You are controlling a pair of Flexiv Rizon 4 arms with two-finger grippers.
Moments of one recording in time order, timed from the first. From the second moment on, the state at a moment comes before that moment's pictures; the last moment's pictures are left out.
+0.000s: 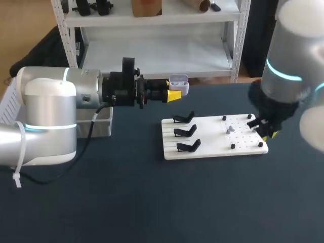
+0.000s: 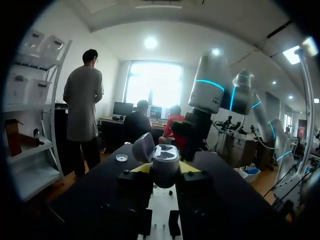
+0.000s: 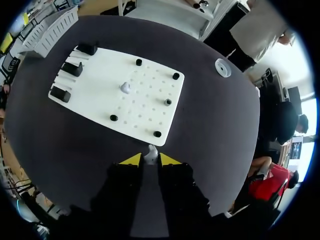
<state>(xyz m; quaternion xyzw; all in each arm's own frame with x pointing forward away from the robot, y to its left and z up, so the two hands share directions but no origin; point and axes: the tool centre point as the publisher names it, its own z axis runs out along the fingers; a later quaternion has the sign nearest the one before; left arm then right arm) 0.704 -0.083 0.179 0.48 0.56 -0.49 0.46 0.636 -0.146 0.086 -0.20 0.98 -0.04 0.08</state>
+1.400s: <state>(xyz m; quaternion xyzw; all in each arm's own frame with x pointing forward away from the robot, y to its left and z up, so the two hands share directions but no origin) 0.704 -0.083 0.179 0.48 0.56 -0.49 0.46 0.621 -0.022 0.248 -0.29 0.95 -0.03 0.10</state>
